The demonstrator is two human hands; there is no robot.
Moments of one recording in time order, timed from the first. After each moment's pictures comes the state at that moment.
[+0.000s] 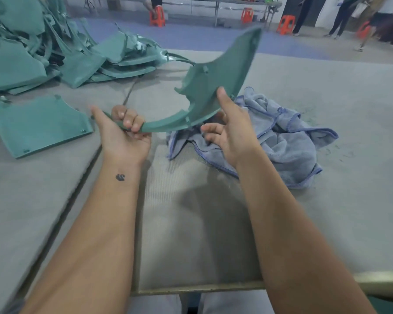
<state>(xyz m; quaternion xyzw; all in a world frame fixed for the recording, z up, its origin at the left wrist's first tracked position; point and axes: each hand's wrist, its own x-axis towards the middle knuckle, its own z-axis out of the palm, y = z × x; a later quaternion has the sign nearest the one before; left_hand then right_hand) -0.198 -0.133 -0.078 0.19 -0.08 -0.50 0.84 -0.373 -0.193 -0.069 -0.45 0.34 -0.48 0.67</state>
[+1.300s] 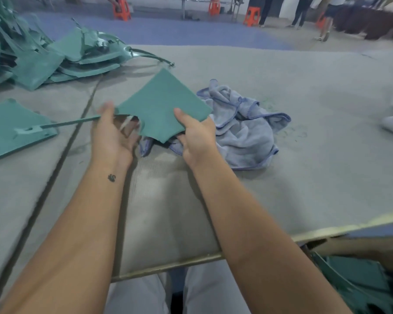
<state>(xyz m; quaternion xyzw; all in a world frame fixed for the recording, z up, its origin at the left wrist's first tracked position) -0.231 -0.142 -0.084 0.39 -0.14 -0.46 0.78 -0.362 -0.161 -0.075 -0.31 0.31 -0.60 0.67</state>
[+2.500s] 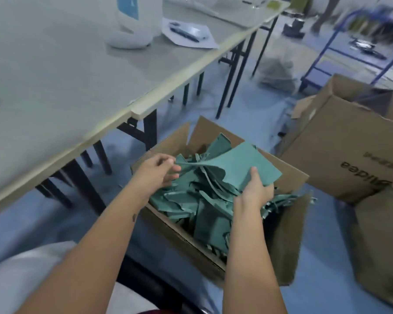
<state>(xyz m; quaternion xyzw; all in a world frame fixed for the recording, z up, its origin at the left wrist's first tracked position) -0.681 -0.005 -0.202 0.39 -0.62 -0.67 0.14 -0.847 0.137 -0.245 0.21 0.52 -0.83 0.05</state>
